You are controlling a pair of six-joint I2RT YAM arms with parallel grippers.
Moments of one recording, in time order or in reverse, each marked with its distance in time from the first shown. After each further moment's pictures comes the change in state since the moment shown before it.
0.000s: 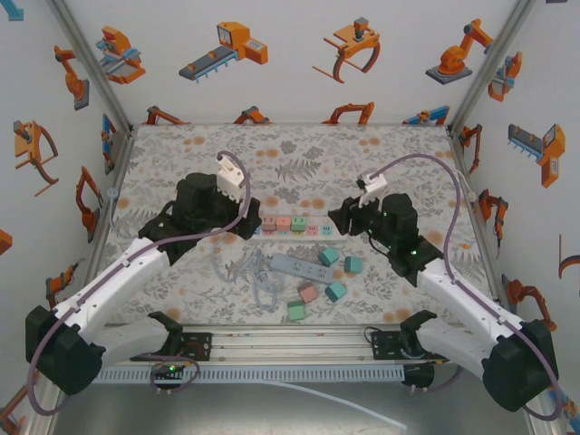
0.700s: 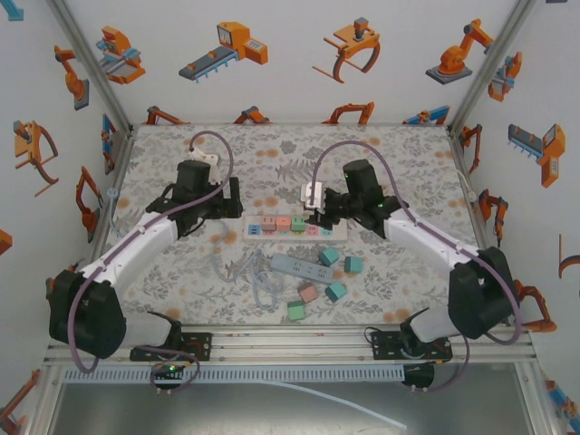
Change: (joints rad) left arm 0.205 0.252 0.082 -0.063 -0.041 -0.284; right arm 0.017 0.484 0.404 -0.351 -0.468 -0.956
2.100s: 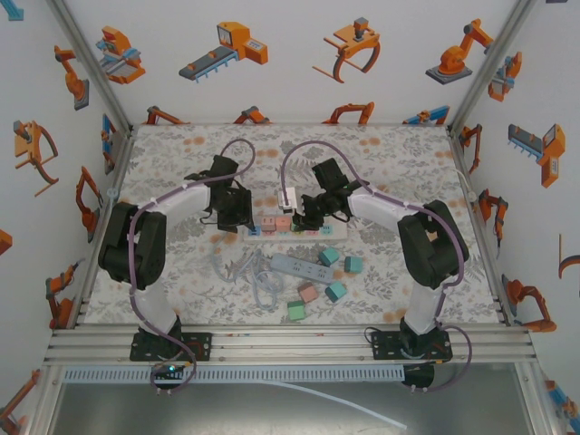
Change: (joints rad) left arm -0.018 0.459 0.230 -0.222 0.178 -0.103; right arm 0.039 0.372 0.220 -0.164 -0.022 -0.121
